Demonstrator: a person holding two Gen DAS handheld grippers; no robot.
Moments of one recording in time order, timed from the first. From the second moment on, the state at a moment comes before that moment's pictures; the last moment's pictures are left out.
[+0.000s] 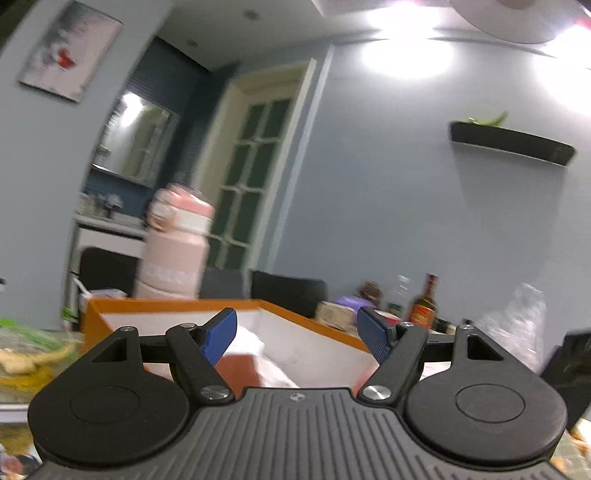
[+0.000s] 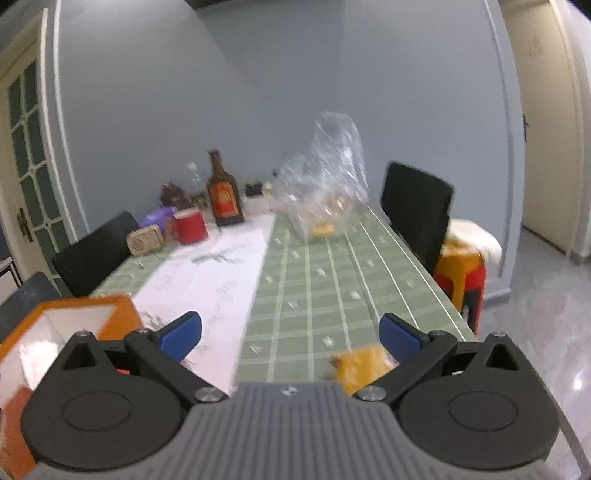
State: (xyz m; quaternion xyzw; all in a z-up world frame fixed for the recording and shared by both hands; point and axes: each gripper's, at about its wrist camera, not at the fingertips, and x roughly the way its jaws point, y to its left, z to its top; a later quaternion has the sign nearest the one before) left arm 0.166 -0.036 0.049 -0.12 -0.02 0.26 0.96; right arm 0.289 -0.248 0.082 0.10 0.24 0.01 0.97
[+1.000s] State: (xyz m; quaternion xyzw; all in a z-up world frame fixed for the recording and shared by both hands) left arm 0.166 -0.091 0.030 0.01 -0.01 0.12 0.99; right arm 0.251 -0.326 0.002 0.26 0.32 0.14 0.90
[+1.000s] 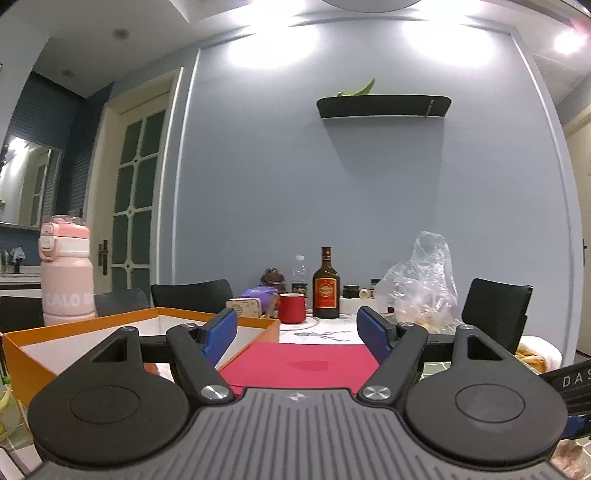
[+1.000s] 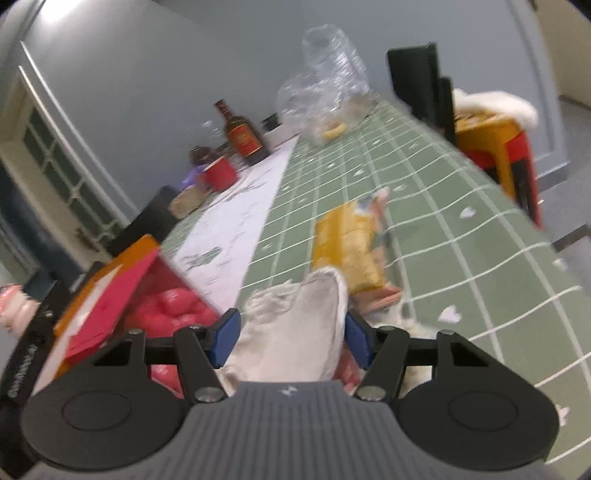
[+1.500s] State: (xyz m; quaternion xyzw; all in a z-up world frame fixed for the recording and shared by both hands) left arm 0.175 -0.068 0.032 -0.06 0.04 0.11 0.99; right arm 0.251 -0.299 0.002 0.24 0.31 0.19 0.90
